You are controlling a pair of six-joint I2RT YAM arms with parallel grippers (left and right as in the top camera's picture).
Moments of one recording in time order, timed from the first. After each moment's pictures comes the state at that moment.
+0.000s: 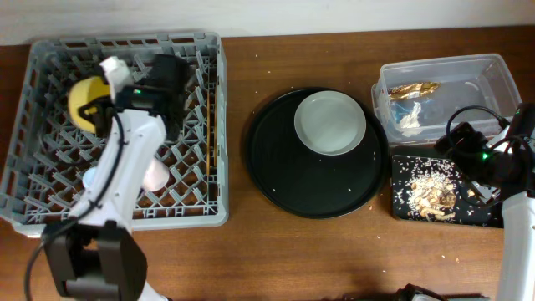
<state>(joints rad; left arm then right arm) -0.13 1.78 1.55 -1.03 -1.34 -0.48 -0.42 1.24 1.24 -1.09 -0.18 0.50</state>
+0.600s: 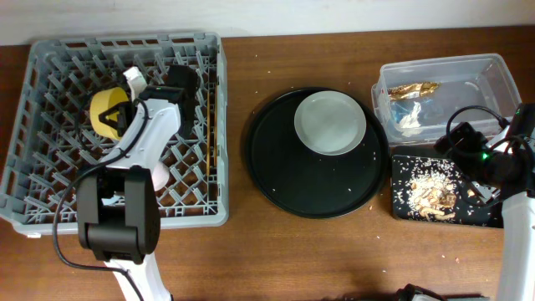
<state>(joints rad) -0.14 2.03 1.54 -0.93 -1.34 -0.50 -0.42 1.24 1.24 -1.09 -0.18 0.50</state>
